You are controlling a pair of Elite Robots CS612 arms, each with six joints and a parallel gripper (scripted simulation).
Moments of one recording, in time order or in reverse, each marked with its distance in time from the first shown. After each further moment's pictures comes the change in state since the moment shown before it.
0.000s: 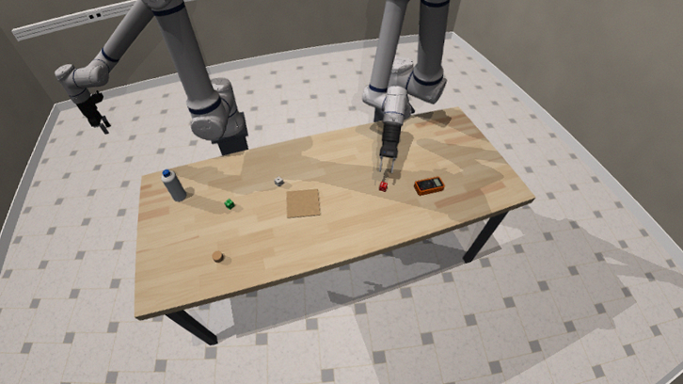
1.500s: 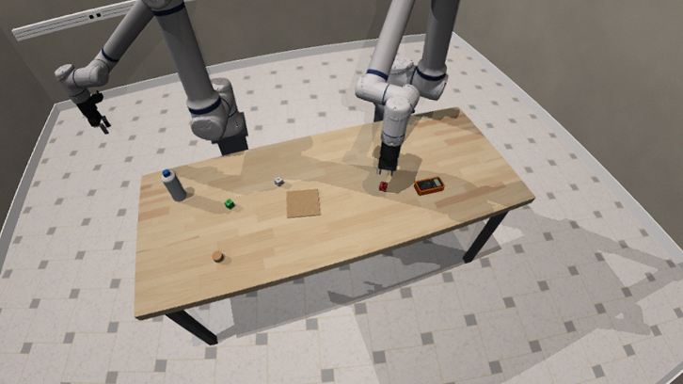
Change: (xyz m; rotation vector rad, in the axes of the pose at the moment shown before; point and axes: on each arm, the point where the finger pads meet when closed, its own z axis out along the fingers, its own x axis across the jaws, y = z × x) left arm 0.000 0.041 0.013 0.835 0.000 -0.002; right arm 0.000 0.000 0.000 0.000 0.000 0.000
